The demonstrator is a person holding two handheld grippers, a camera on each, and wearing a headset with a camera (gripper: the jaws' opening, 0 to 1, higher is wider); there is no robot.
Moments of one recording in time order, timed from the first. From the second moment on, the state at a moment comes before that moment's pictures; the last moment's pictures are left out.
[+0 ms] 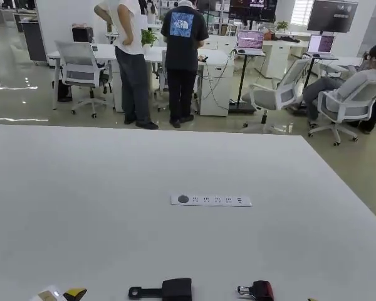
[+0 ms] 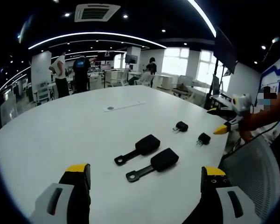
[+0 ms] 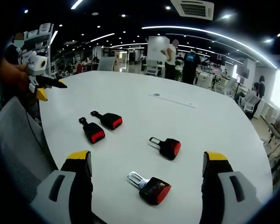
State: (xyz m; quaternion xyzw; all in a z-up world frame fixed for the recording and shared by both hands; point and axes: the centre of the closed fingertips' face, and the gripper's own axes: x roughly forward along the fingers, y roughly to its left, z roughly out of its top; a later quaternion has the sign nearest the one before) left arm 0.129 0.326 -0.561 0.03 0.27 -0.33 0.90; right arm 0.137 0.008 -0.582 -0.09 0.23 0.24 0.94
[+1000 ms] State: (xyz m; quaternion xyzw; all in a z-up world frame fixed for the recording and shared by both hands) left arm 0.128 0.328 -0.560 0.03 0.26 -0.33 0.91; right arm 0.132 0.012 -0.577 -0.10 0.23 0.24 0.94
